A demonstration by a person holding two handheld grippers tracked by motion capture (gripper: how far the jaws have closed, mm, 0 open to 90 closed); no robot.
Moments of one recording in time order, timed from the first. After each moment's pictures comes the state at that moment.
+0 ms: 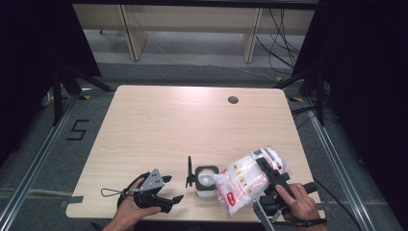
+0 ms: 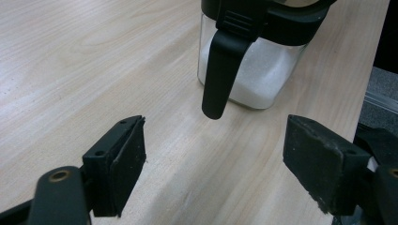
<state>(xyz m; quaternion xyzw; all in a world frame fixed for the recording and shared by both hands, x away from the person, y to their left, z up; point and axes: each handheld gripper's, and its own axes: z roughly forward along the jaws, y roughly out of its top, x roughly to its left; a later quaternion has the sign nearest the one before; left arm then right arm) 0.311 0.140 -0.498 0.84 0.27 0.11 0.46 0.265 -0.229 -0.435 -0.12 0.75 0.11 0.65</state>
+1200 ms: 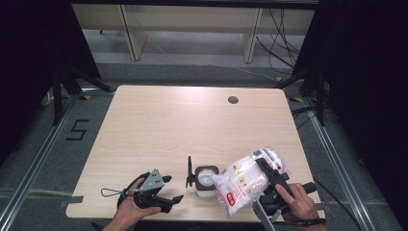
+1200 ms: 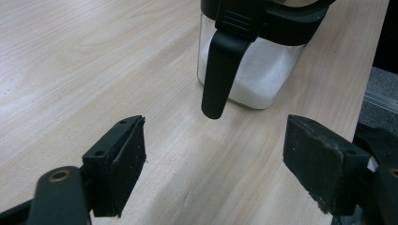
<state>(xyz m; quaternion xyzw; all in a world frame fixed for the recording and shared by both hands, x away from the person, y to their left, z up) 0.310 0.139 -0.499 0.84 0.27 0.11 0.46 0.268 -0.228 -0.433 -0.13 0.75 0.11 0.64</state>
